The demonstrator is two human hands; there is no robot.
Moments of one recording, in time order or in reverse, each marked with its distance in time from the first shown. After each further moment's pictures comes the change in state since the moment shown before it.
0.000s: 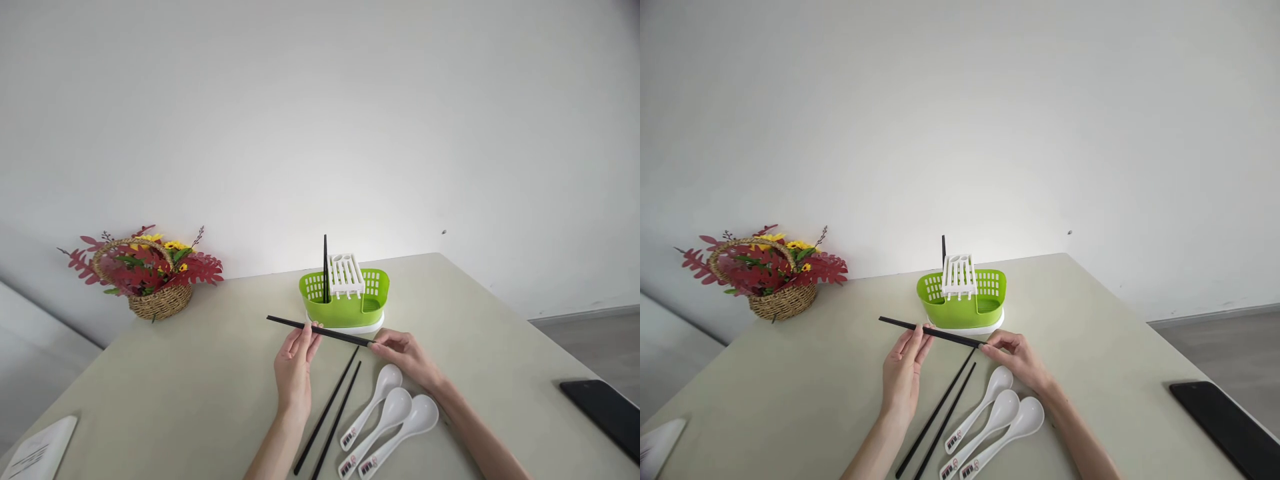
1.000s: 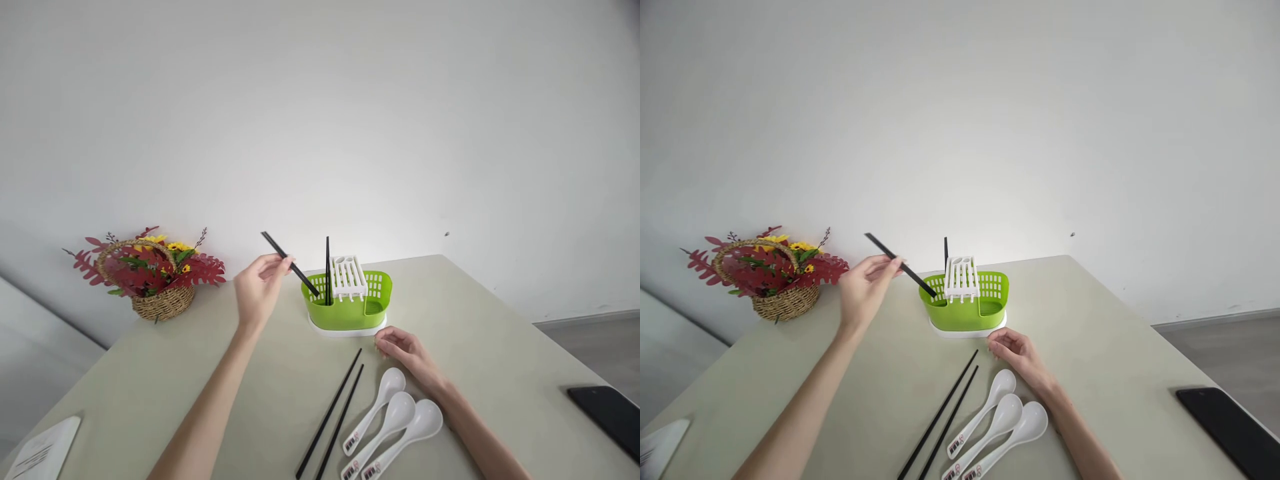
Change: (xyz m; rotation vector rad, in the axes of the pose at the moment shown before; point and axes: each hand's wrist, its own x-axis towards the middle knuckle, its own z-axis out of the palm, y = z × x) left_hand 0.072 0.131 0.047 0.626 -0.206 0.709; right_hand -0.001 -0.005 0.000 0.123 0.036 0.054
